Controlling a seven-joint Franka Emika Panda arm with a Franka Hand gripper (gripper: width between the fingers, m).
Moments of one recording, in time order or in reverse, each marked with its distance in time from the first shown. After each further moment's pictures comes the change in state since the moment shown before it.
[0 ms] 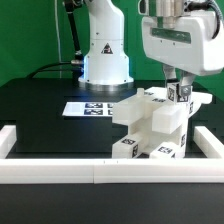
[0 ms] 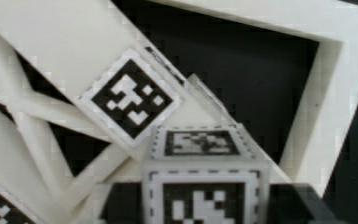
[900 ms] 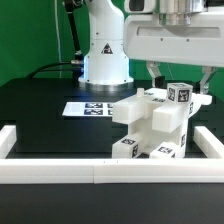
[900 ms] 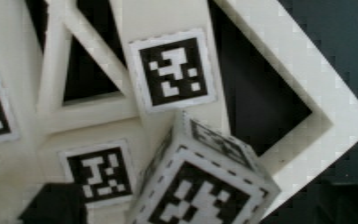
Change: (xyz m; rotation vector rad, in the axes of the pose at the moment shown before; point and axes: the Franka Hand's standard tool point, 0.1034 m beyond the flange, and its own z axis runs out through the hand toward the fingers) arm -0.003 -0.003 -0.004 -0.012 0.026 -0.645
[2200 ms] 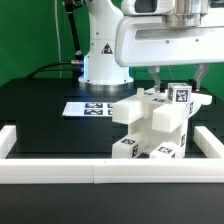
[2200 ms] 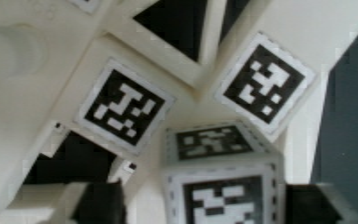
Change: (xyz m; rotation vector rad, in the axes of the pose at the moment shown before) arm 0.002 0.004 0.002 -0.014 0.002 -0.692
